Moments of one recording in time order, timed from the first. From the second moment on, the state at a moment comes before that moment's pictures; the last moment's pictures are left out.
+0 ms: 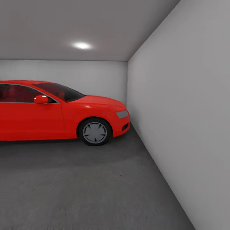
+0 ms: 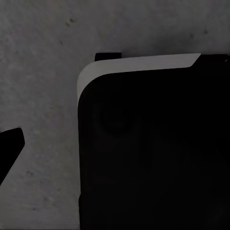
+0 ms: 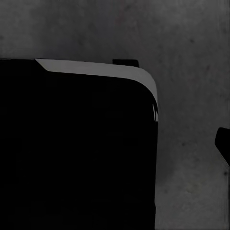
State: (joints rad) left arm 0.00 0.01 -0.01 -0.04 0.00 -0.05 0.00; right arm 0.00 -0.01 0.00 0.01 0.02 -0.13 0.00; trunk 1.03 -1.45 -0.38
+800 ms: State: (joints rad) left arm 0.00 0.01 -0.01 -0.04 0.00 -0.05 0.00; right arm 0.00 -0.01 0.00 0.01 0.02 -0.13 0.00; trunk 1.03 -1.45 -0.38
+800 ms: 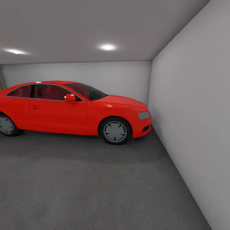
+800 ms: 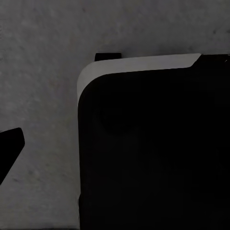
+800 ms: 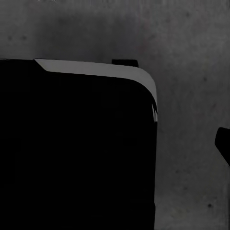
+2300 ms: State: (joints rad) left arm 0.00 0.01 -0.01 -0.04 0.00 -0.05 0.00; right arm 0.00 -0.01 0.00 0.01 0.02 -0.13 0.00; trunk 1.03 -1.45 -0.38
